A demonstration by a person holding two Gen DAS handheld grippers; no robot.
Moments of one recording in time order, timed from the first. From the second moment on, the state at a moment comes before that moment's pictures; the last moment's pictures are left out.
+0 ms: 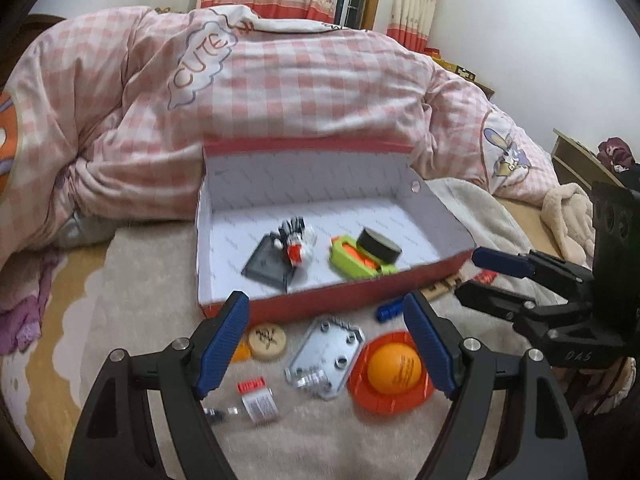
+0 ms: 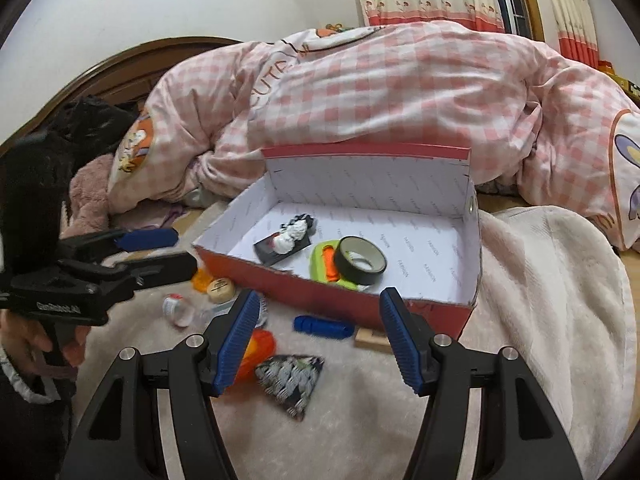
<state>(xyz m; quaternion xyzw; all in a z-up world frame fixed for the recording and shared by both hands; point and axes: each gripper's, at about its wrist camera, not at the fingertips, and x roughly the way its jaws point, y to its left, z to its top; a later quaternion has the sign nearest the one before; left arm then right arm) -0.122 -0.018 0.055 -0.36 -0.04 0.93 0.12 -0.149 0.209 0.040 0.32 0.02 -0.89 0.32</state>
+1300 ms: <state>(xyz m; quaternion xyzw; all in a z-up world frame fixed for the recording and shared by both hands) -0.118 -0.005 -0.007 -0.41 -0.19 0.86 0.23 -0.113 0.210 0.025 0.31 0.07 -0.89 0.33</state>
